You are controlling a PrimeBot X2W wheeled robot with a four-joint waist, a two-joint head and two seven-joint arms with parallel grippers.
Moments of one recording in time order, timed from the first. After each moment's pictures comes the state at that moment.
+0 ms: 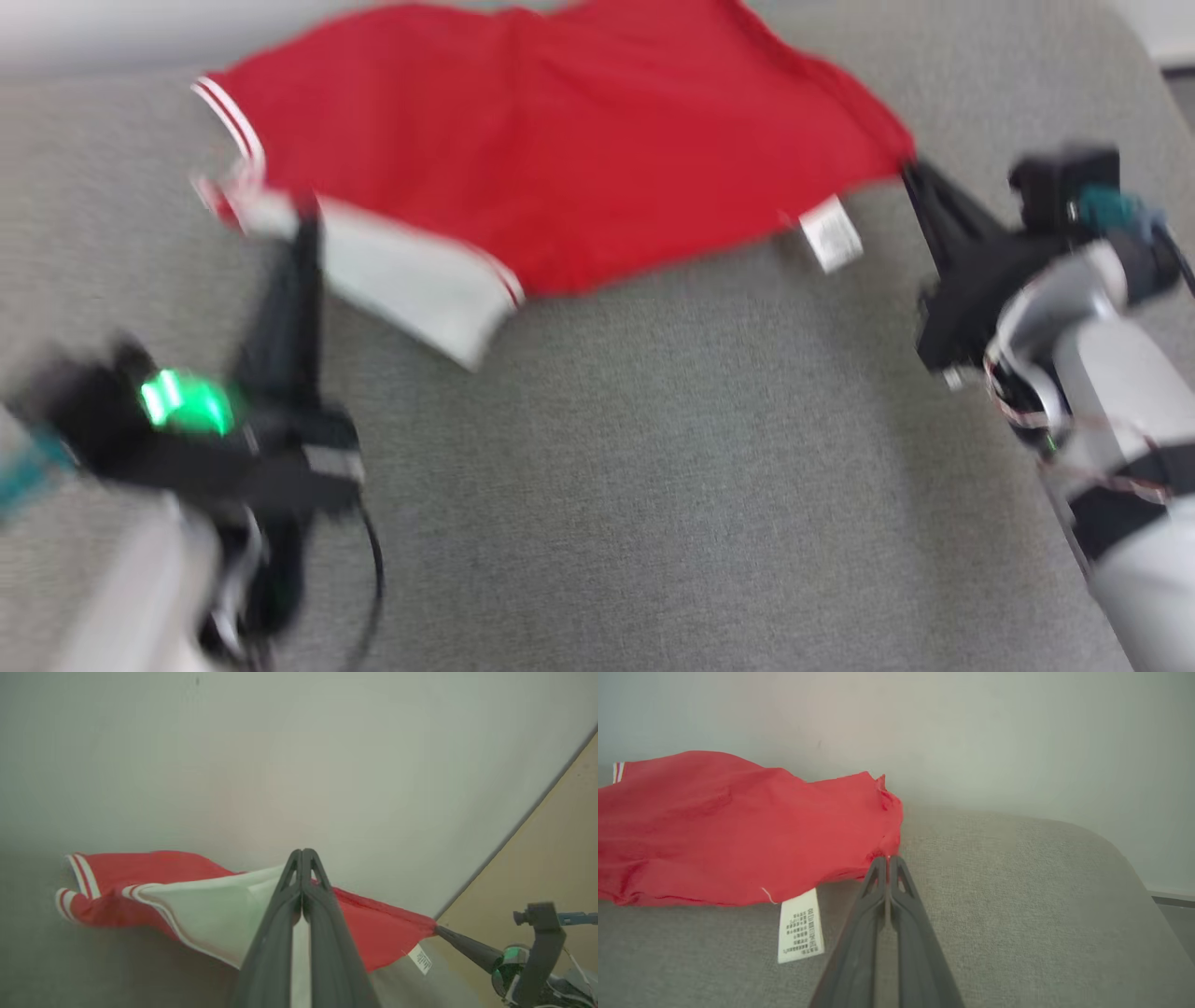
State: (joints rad) left arm -0.53 0.37 -0.32 0.02 -0.90 -0.09 -0.24; right arm -0.80 -0.37 0.33 0.53 0.39 0.13 0.12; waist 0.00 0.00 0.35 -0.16
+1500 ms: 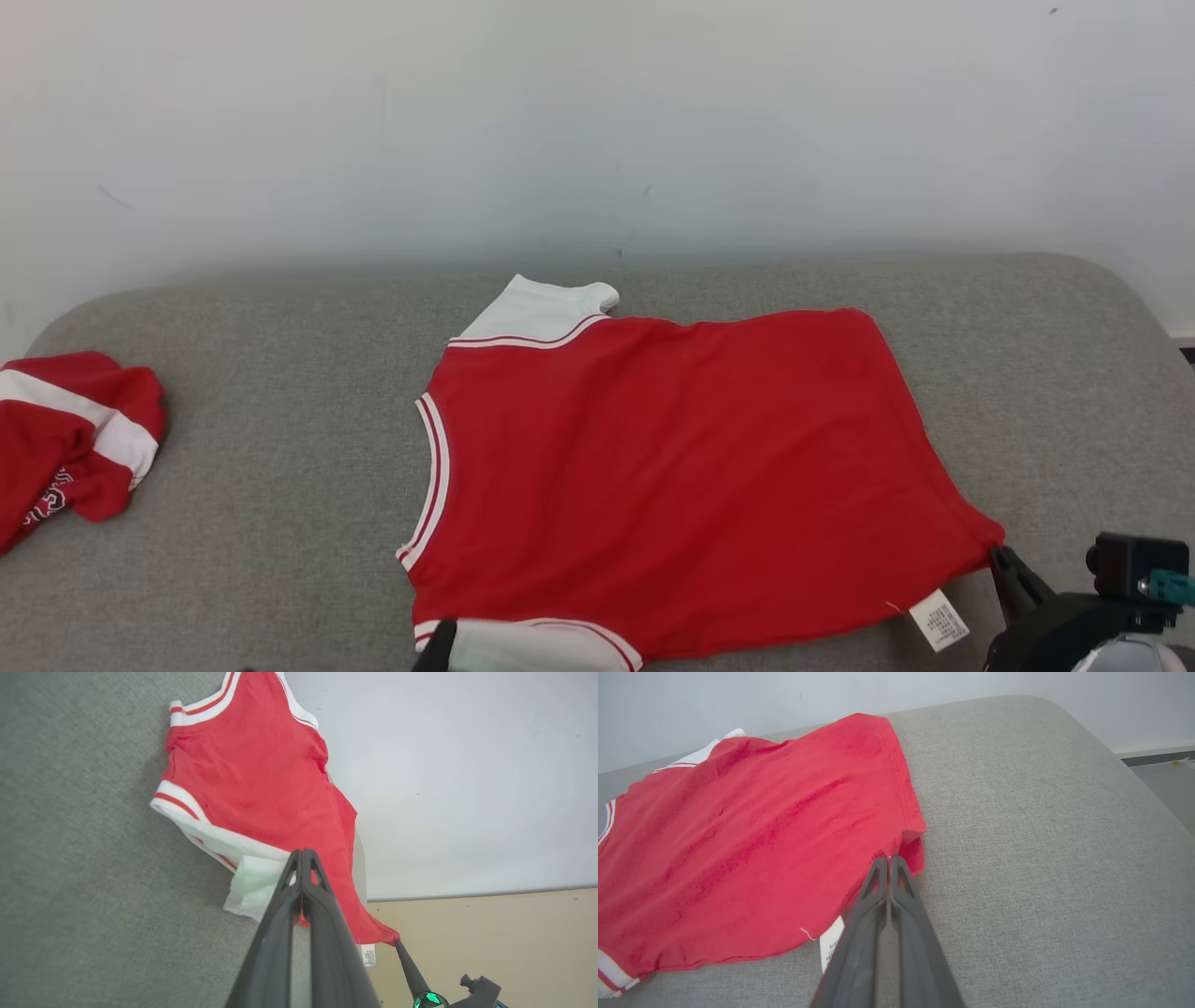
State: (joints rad) left arm 0.15 0.23 -0.35 -0.15 -1.38 0.16 0.04; right arm 0.07 -0.09 -0.20 -0.02 0.20 0.13 0.44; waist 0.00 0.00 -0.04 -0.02
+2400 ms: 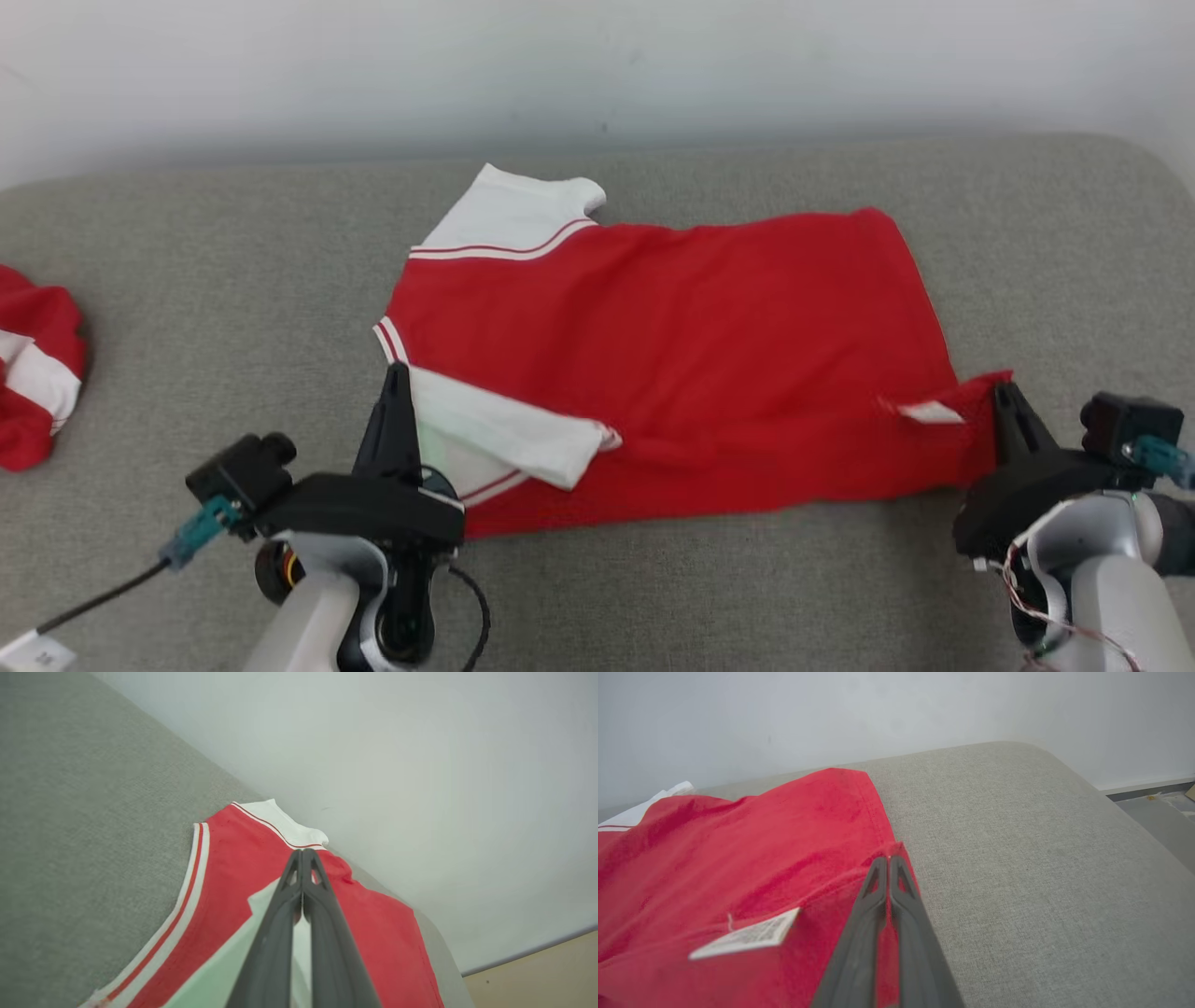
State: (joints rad) left arm -0.39 0.13 -0.37 0.29 -1.03 0.13 -0.24; right arm -0.29 -0.06 -0.26 0.26 0.06 0.13 0.18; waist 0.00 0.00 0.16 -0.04
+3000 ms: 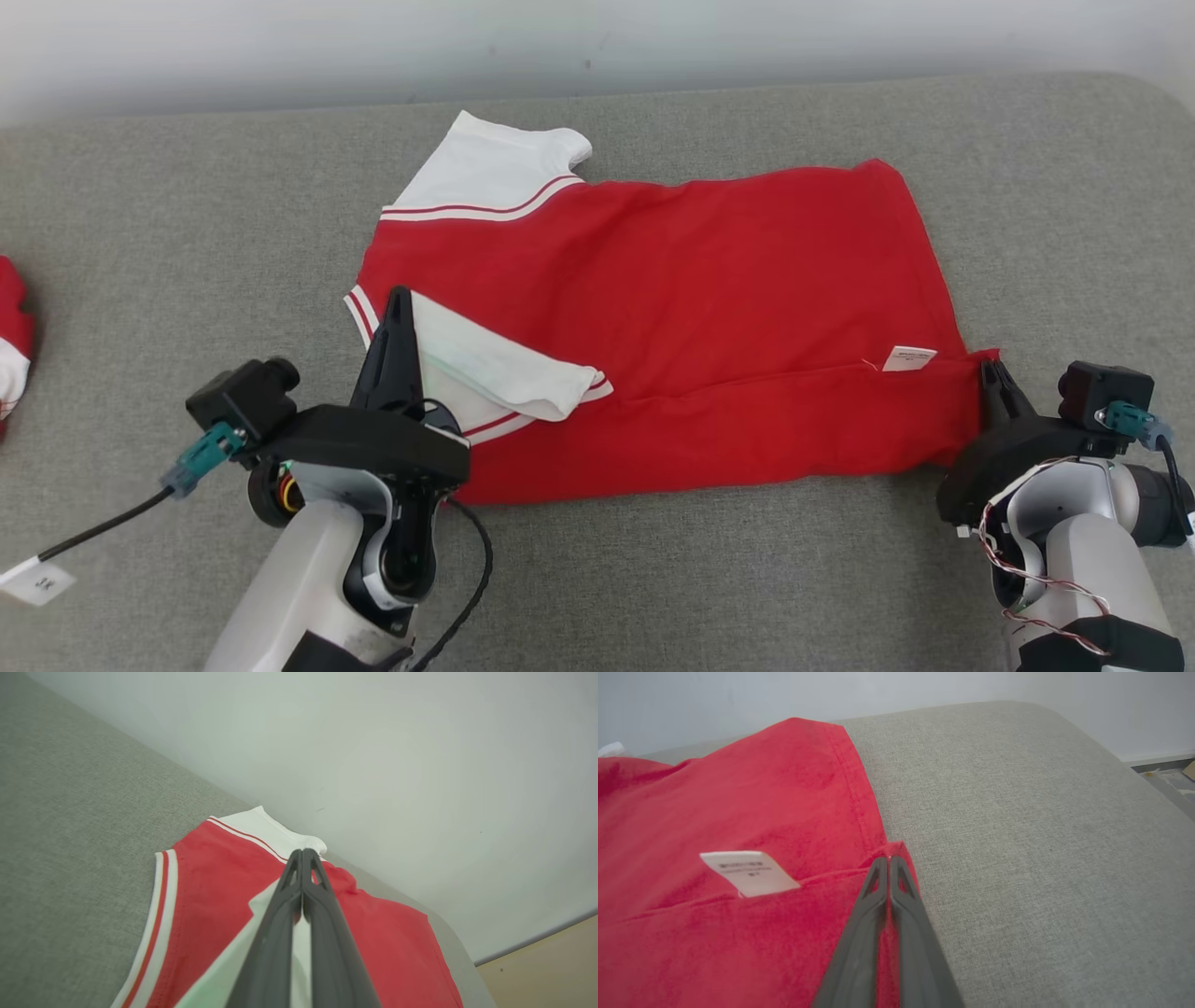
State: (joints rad) left arm -0.53 0.12 -0.37 0.40 -0.96 0.07 -0.26; right arm -0.43 -0.05 -0.29 0.48 -0.01 0.13 0.11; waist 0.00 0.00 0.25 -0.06
